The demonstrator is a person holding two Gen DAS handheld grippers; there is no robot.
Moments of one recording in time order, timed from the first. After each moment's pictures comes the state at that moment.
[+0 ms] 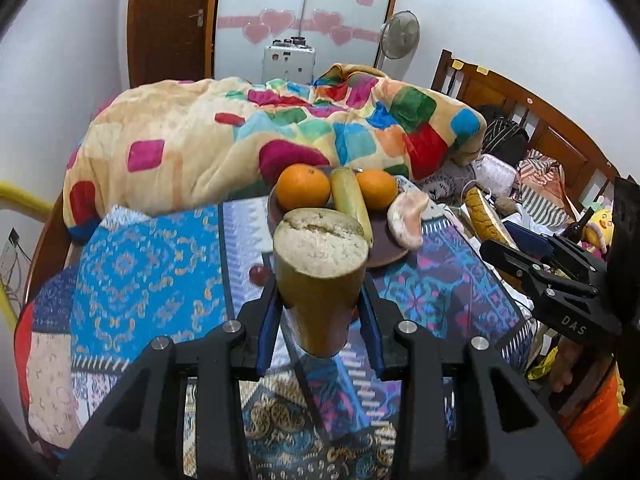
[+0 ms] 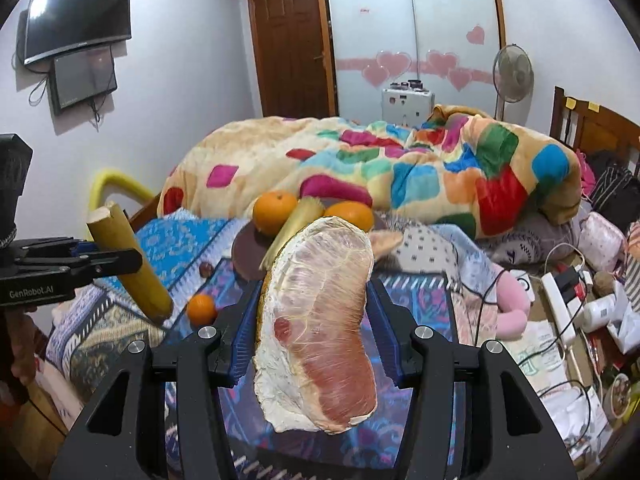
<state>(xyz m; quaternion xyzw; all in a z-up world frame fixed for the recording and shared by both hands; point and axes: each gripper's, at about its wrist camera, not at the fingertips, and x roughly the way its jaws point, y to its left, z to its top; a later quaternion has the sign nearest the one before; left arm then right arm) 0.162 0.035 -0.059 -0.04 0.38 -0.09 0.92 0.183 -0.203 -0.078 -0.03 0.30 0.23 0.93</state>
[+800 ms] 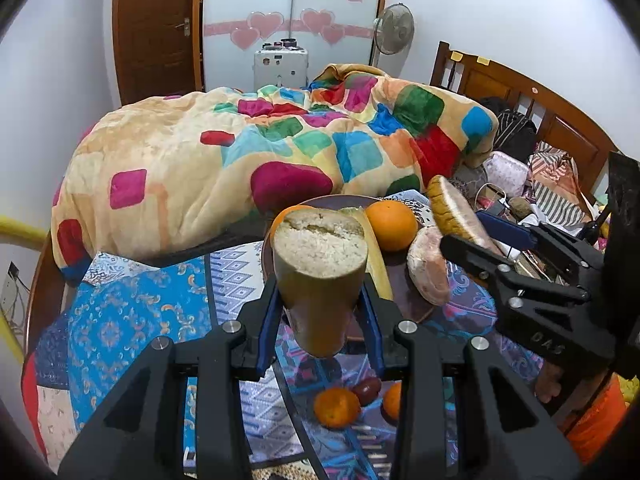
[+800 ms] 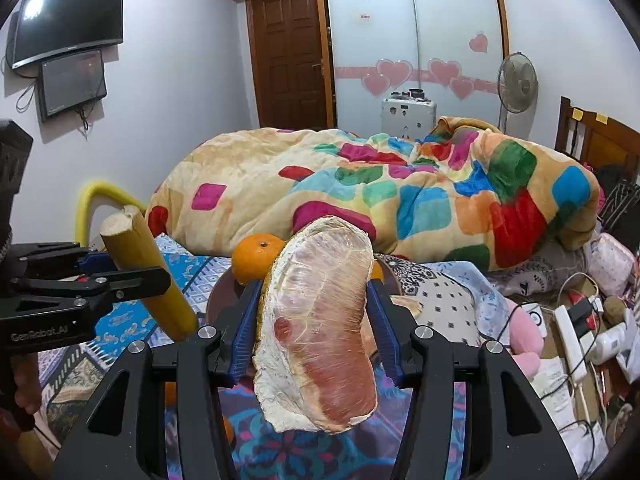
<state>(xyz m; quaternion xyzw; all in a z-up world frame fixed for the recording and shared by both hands) 0.239 0.023 -0.065 -0.01 0.38 -0.10 0.92 0.248 -0.171 -0.083 -0.03 0.28 0.23 0.93</state>
